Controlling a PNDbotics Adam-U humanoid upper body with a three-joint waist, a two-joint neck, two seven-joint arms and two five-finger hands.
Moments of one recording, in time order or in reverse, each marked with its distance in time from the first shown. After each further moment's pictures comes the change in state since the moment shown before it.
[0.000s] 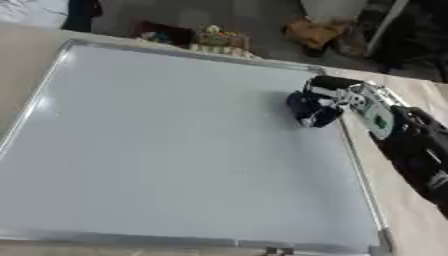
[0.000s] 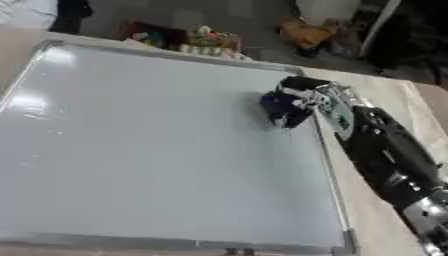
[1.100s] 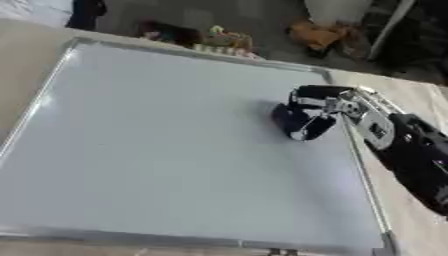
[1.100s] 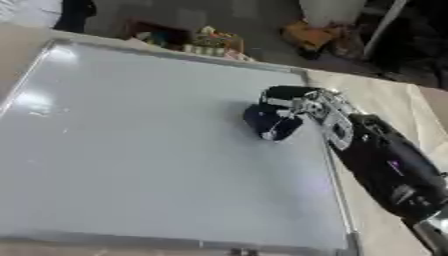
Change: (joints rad) left arm -0.006 0.000 0.000 0.000 0.000 0.012 -0.001; right arm 0.051 -0.012 0.112 -0.227 -0.127 0.011 0.082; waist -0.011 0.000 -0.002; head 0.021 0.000
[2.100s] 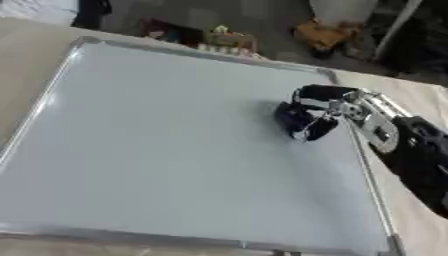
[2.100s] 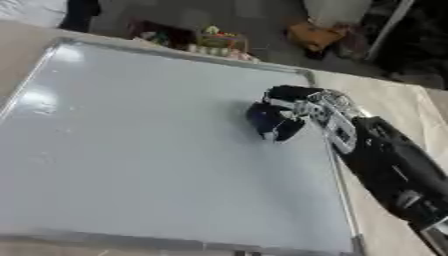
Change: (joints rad) left arm 0.000 0.000 0.000 0.000 -0.001 0.000 0.000; right arm 0.006 -0.008 -0.030 0.054 0.088 0.026 -0.078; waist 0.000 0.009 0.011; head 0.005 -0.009
